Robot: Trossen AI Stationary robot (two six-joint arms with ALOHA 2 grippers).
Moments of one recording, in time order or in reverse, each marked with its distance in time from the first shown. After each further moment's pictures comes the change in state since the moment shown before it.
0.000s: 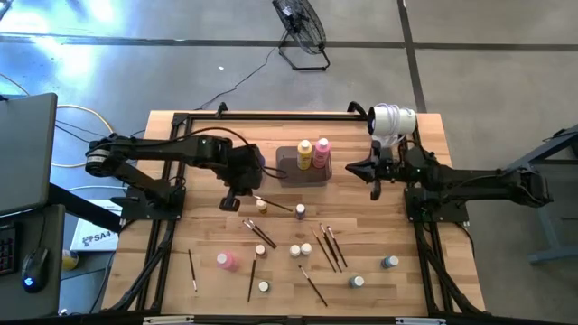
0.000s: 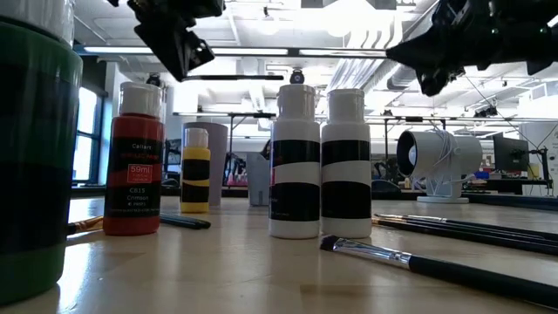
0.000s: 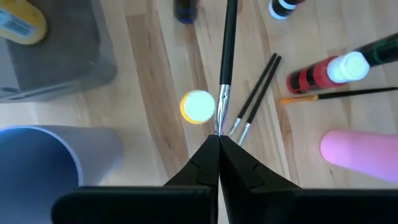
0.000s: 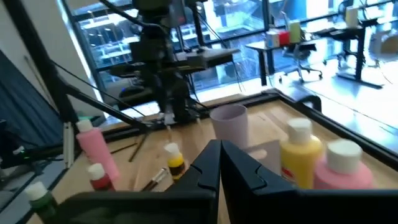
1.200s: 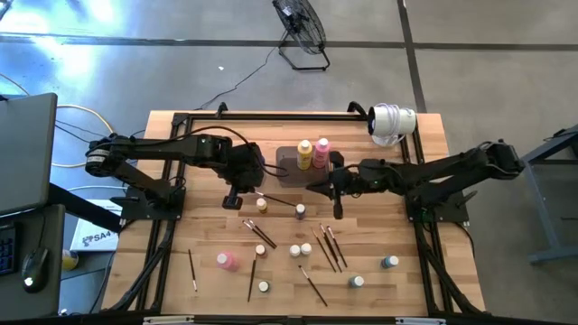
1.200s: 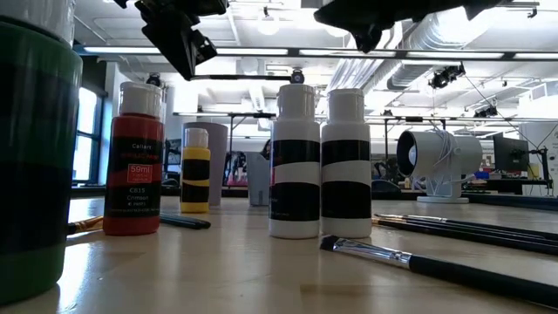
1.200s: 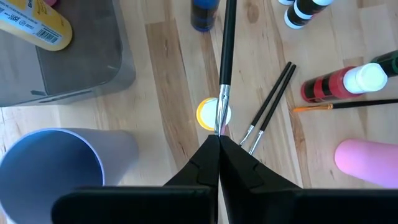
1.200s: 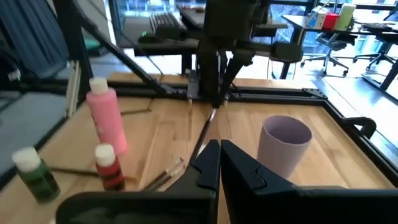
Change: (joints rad) left arm 0.000 0.000 0.010 0.019 -0.043 -0.012; right arm 0.294 0.583 0.495 -0.123 0.184 -0.239
